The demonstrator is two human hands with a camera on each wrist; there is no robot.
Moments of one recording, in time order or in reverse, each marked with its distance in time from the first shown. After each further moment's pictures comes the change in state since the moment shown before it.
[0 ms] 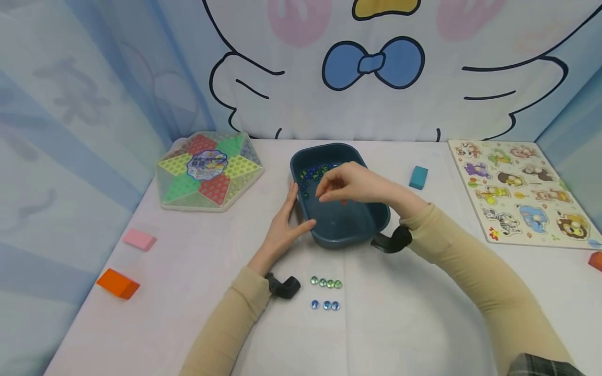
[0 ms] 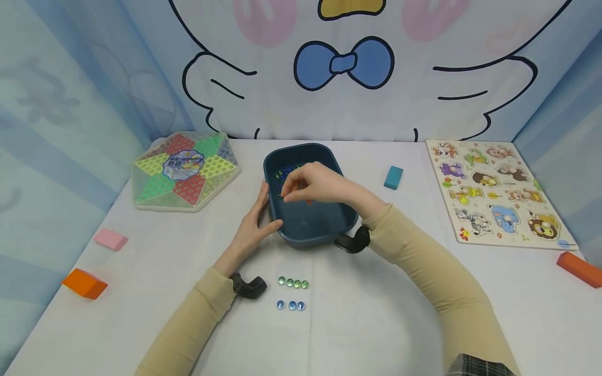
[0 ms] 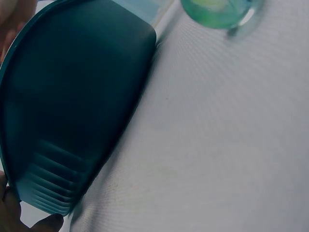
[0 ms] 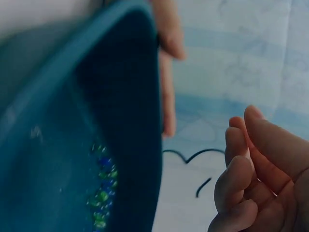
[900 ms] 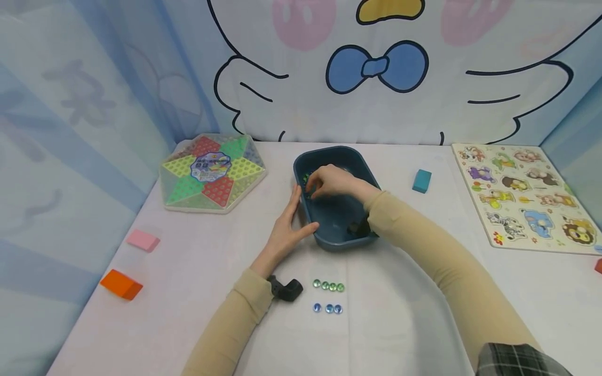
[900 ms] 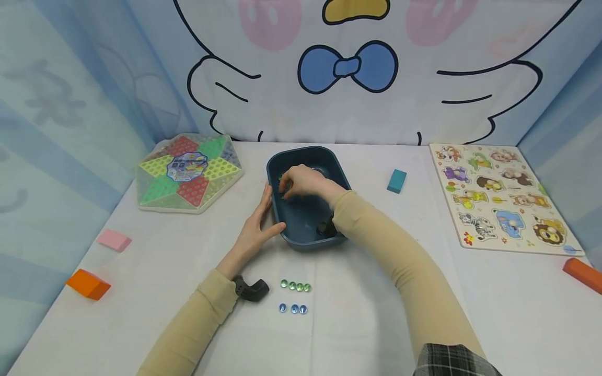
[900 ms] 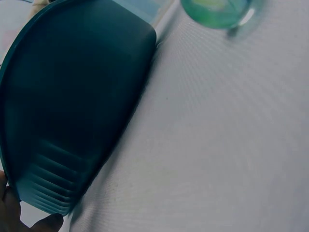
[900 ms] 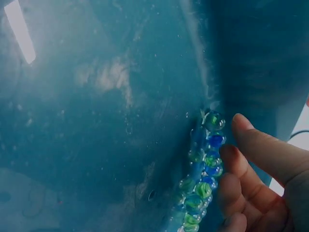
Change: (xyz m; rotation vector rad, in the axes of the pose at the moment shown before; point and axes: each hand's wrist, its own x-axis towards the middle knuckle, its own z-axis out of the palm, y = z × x) left_hand -0.003 -0.002 0.001 0.018 0.036 0.056; right_hand 0.080 0.057 0.026 -0.219 -0.041 0.174
